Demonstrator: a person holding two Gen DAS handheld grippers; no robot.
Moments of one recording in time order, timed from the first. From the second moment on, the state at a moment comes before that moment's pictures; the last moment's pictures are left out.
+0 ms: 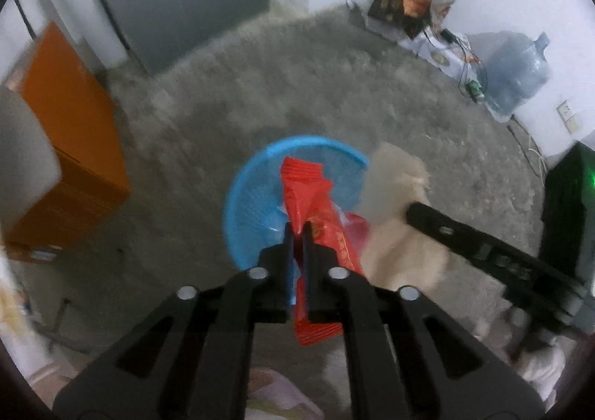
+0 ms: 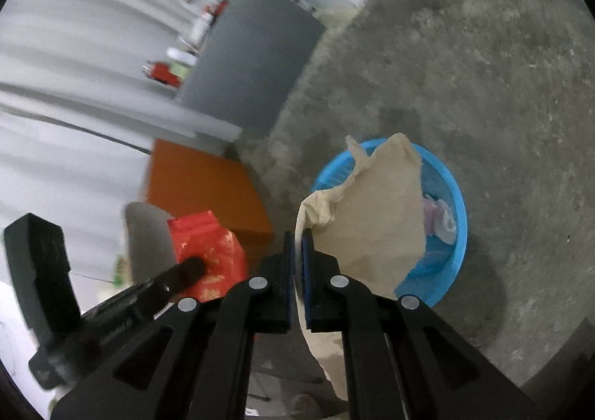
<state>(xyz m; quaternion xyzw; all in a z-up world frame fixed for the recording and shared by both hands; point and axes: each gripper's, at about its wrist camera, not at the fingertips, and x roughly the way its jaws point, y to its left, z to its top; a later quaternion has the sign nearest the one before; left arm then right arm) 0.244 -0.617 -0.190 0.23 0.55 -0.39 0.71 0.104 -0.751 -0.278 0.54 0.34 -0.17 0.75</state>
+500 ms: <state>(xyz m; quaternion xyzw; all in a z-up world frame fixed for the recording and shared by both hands) 0.251 -0.578 -0.166 0.14 0.55 -0.41 0.72 0.074 -0.729 -0.275 0.51 0.34 -0.21 0.76</state>
